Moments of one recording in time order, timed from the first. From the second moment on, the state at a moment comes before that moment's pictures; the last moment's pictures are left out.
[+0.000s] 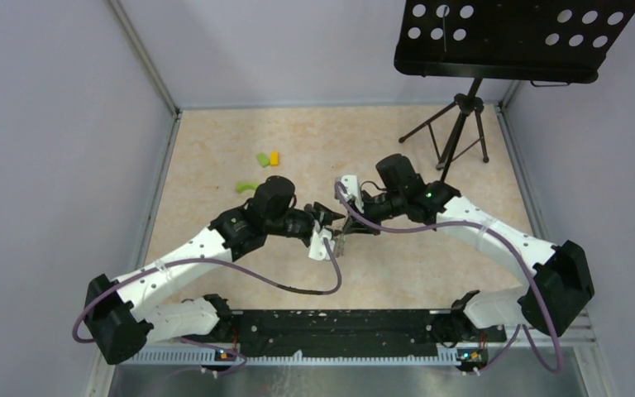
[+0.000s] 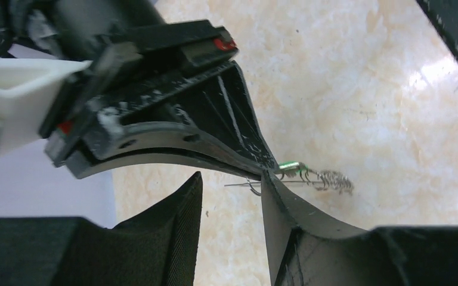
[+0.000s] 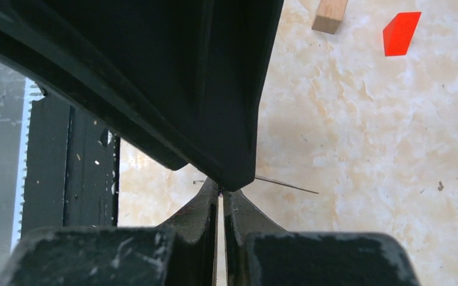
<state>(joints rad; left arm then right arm) -0.82 1.11 0.88 -0.28 0.62 1.14 0.71 1.32 1.05 -0.51 -0.70 -0.53</state>
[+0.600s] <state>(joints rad) -0.72 1.15 0.89 -0.13 0.71 0.63 0.71 1.26 1.00 -0.48 -0.65 -0.53</state>
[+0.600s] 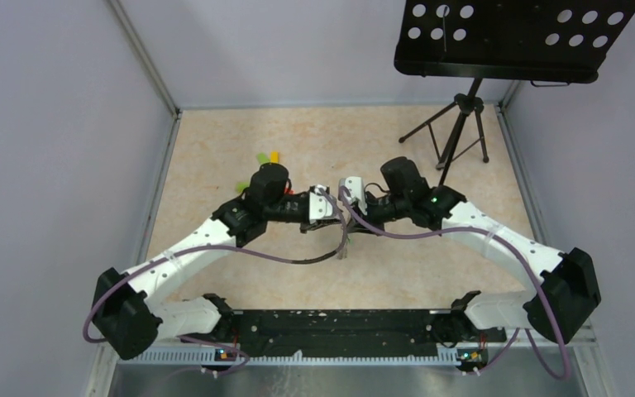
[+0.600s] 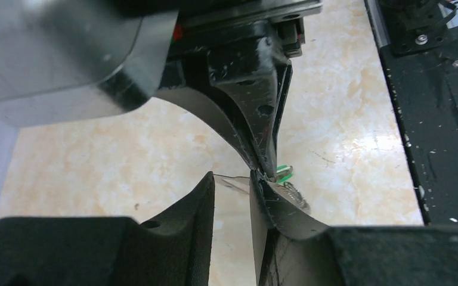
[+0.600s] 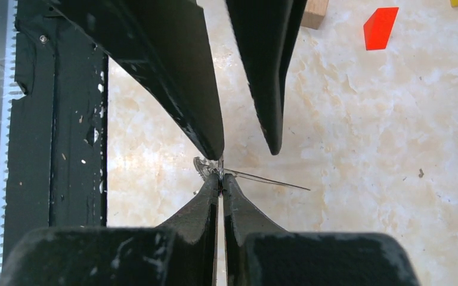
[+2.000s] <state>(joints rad) -0.61 1.30 0.83 0.11 1.03 0.26 0.71 1.25 0.99 -0.45 -0.63 -0.51</state>
